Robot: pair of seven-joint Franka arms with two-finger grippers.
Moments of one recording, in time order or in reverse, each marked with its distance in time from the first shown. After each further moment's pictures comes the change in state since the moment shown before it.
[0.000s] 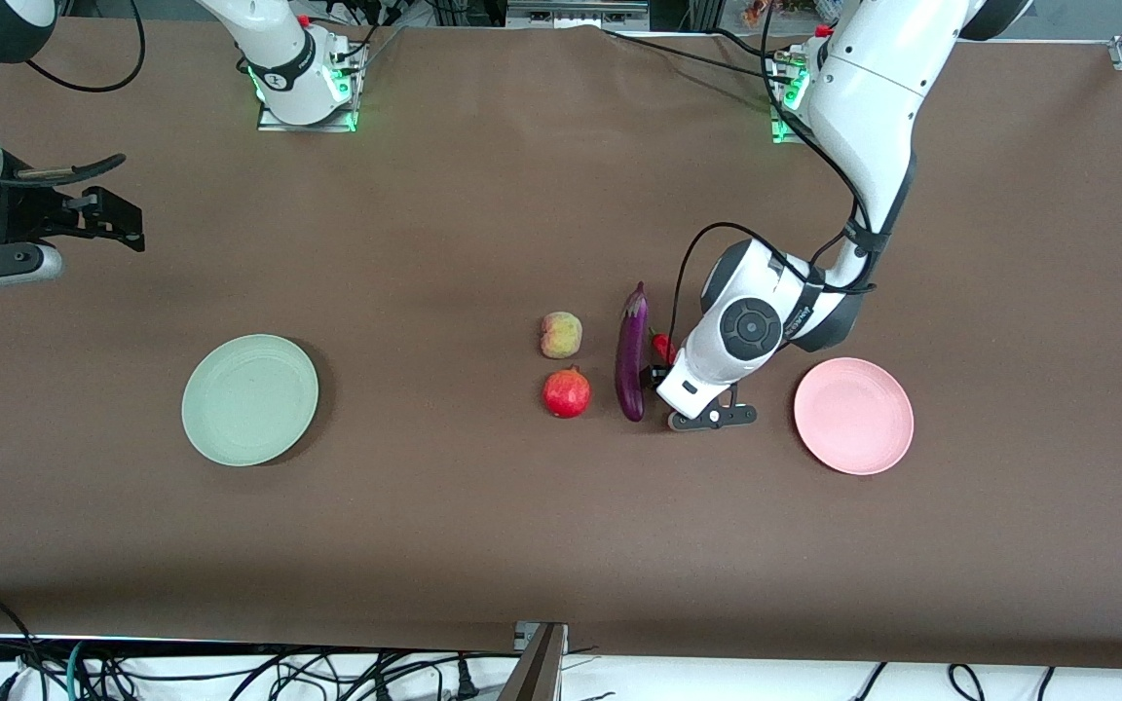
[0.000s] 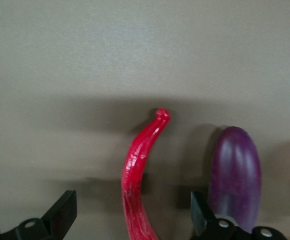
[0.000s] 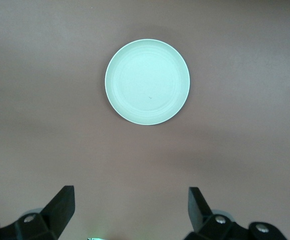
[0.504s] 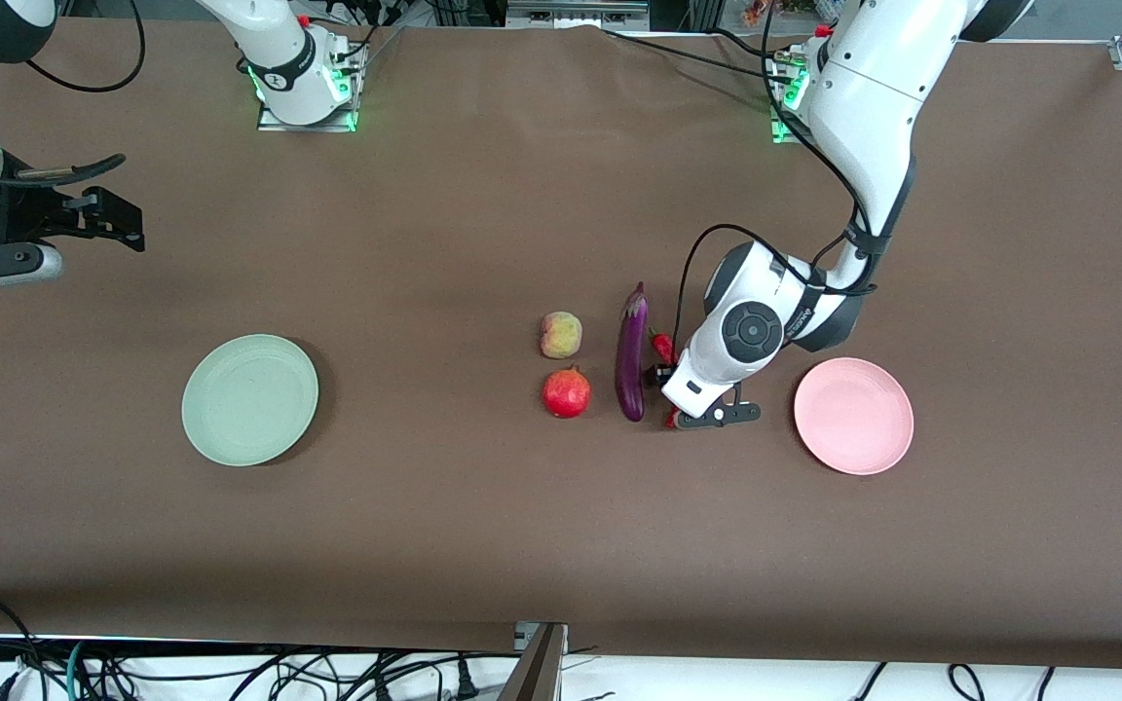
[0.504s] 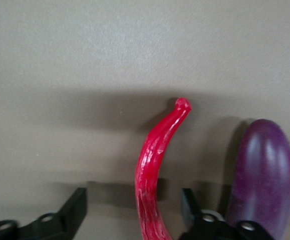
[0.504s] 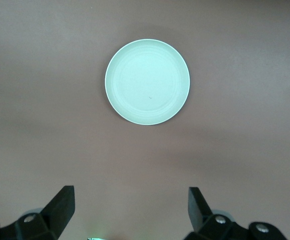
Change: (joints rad) left arm 0.000 0.009 0.003 -0.027 0.000 0.000 -0.006; right arm 0.000 0.000 0.000 0.000 0.000 0.000 0.000
